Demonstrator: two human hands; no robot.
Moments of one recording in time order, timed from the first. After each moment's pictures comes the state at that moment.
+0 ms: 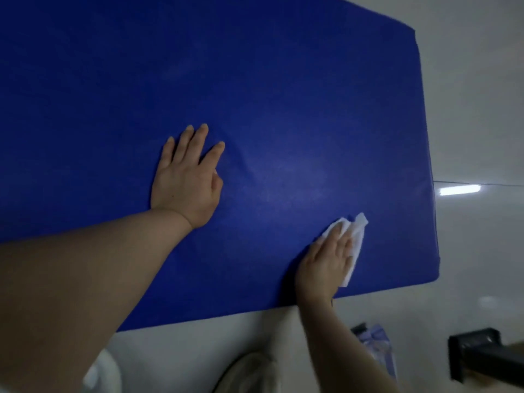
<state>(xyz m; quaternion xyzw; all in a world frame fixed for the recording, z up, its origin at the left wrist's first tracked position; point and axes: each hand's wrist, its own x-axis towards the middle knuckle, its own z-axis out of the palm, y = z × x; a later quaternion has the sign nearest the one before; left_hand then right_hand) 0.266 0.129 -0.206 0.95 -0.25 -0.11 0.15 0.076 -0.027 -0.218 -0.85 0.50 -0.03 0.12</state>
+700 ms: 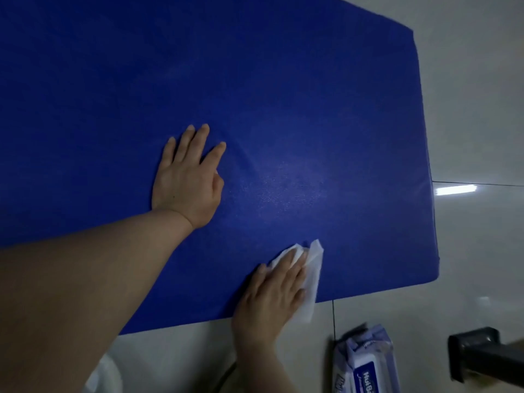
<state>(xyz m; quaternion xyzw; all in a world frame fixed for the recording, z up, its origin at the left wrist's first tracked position) 0.266 0.130 -0.207 0.95 -0.26 -0.11 0.16 0.068 0.084 -0.216 -0.84 0.51 -0.02 0.17</state>
